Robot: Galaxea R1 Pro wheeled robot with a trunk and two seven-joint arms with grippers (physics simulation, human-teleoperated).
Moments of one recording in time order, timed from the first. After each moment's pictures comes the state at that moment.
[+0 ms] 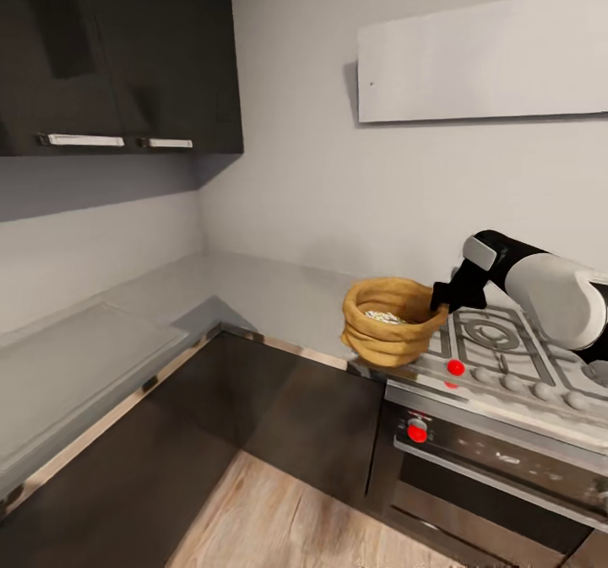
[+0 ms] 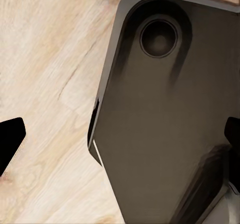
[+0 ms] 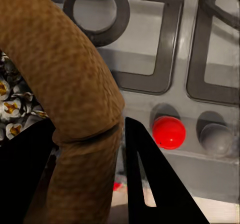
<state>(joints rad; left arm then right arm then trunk) -0.02 0.03 0.27 -0.02 0.00 0.01 0.04 -1.64 -0.20 -0.15 0.08 -0.05 1.04 -0.15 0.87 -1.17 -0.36</state>
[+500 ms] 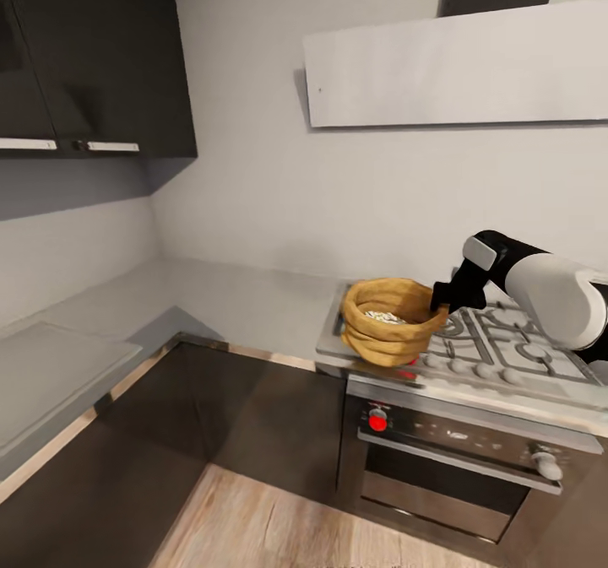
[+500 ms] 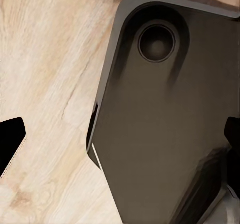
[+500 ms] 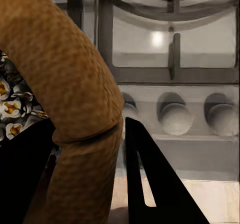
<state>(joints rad) -0.02 0.03 0.27 -0.02 0.00 0.02 0.04 -1.64 -0.20 -0.15 0.08 -0.05 1.04 -0.15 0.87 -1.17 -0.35</state>
